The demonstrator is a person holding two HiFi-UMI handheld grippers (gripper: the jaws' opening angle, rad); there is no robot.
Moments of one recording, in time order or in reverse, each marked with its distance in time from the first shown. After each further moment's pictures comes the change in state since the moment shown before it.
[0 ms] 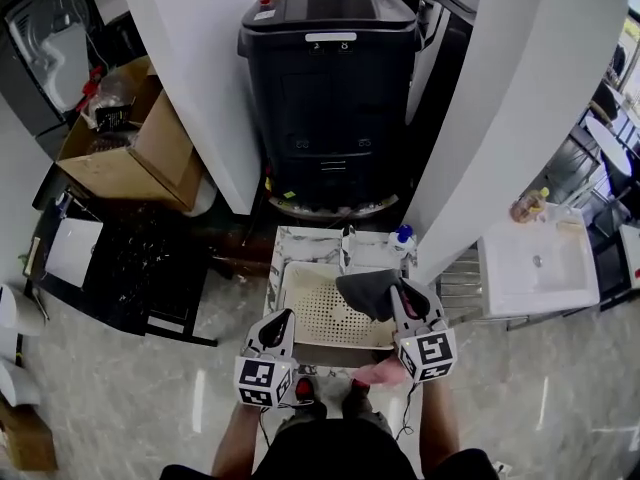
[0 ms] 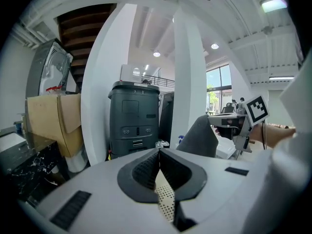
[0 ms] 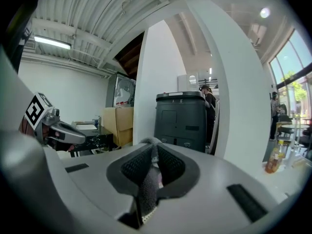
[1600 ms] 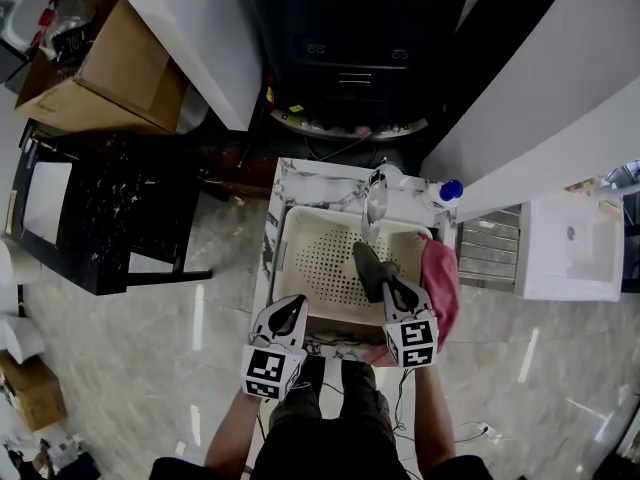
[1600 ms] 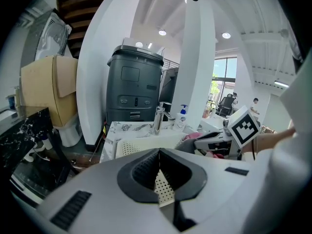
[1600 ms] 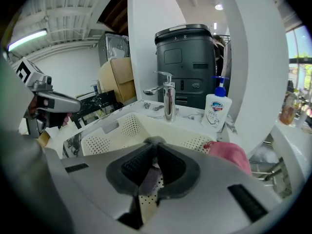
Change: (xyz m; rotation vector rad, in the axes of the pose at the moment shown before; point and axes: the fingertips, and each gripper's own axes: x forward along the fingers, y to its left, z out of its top) left arm 0.051 0.007 -0.126 -0.082 0.231 -0.047; right arm 0.050 0.047 -0.230 0.114 0.500 0.078
